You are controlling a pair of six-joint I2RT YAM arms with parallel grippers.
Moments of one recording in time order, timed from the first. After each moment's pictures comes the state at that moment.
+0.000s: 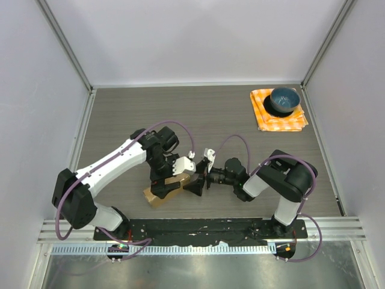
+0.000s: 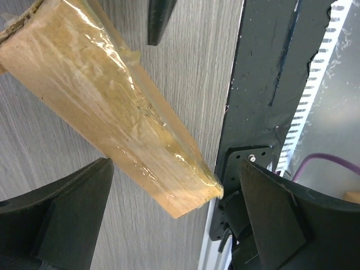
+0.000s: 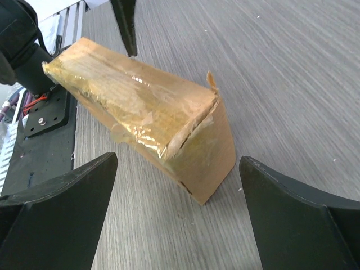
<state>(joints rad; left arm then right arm) -0.71 1.42 1.17 -1.25 0.41 0.76 0.83 1.77 0.37 1.30 -0.51 0.24</state>
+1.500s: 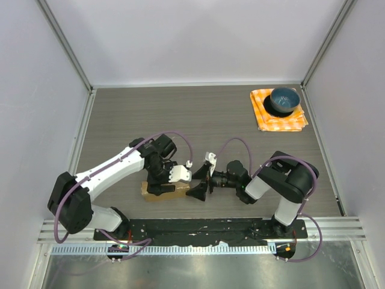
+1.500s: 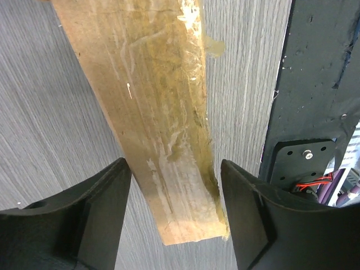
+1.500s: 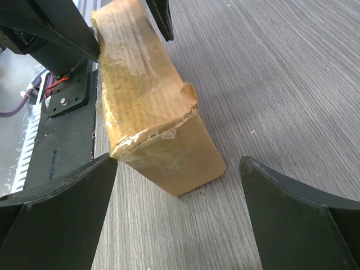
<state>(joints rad) -0.71 1.37 1.01 -1.10 0.29 0.89 0.83 1.75 0.31 1.30 -0.58 0.27</state>
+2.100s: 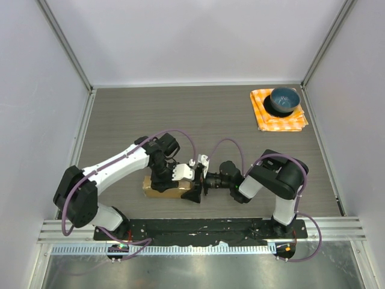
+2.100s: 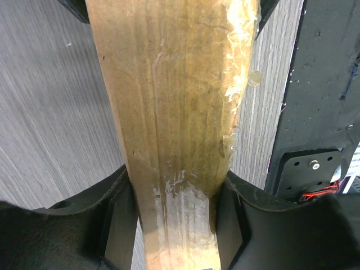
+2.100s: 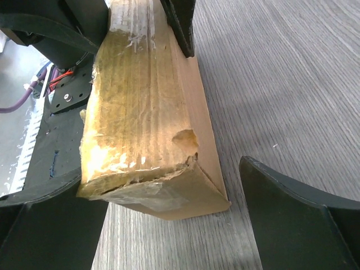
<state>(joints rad) -0.71 1.45 1.01 -1.05 0.31 0.89 0.88 1.85 0.38 1.30 -0.59 0.27</state>
